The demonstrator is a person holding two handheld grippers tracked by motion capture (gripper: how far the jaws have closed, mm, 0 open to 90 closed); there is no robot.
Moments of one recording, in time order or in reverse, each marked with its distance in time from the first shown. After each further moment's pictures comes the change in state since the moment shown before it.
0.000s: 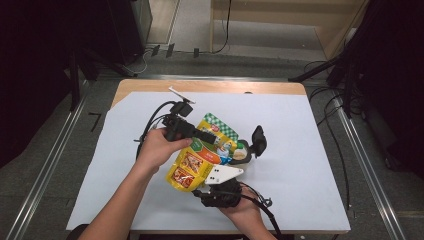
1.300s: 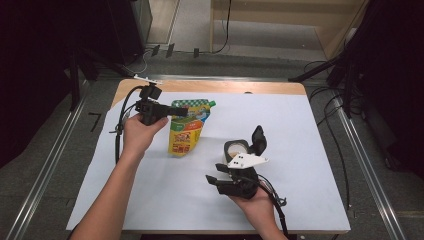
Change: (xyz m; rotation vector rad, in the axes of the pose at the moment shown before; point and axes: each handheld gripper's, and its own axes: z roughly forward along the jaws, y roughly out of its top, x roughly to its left) left arm 0.046 -0.001 -0.055 -0.278 0.268 0.031; right arm -0.035 -0.007 -0.031 -0.069 -0.051 0.223
